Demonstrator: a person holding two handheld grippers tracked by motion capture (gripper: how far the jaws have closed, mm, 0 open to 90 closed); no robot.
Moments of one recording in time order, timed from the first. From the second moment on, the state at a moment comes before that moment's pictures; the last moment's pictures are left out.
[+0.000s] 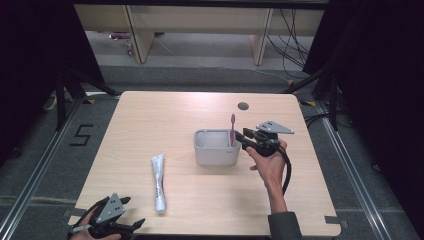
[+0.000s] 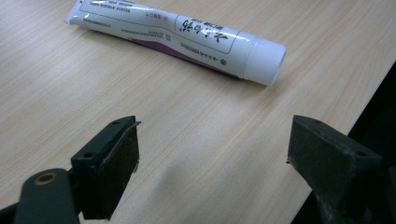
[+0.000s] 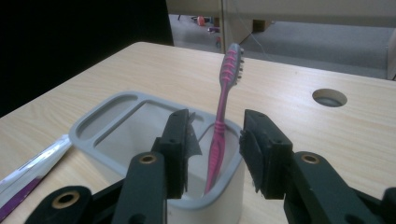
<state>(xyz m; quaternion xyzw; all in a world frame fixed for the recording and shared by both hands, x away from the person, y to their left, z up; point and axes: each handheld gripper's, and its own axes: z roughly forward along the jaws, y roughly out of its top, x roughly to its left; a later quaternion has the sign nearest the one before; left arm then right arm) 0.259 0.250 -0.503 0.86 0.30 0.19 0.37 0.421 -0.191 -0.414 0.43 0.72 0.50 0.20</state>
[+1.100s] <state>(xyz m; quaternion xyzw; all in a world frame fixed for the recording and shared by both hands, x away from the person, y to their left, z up) 0.259 0.250 -0.502 0.86 0.30 0.19 0.37 0.352 -0.227 -0.429 0.44 0.73 0.48 0.19</state>
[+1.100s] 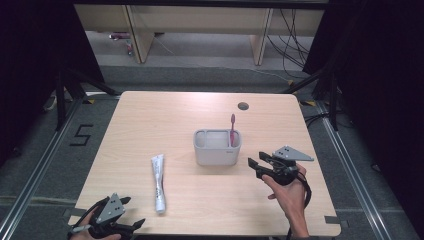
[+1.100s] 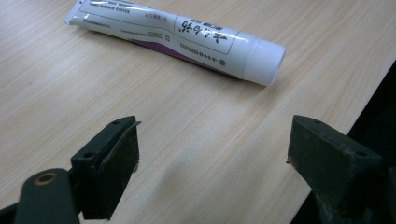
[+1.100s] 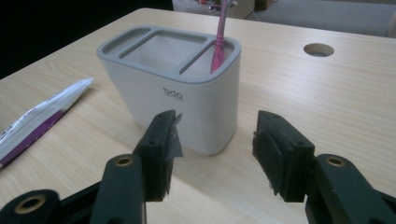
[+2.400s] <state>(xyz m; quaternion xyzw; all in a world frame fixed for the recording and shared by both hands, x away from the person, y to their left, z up) 0.260 0.248 -0.502 0.85 0.31 0.18 0.38 0.305 -0.230 -0.483 0.44 0.78 0.42 0.14</state>
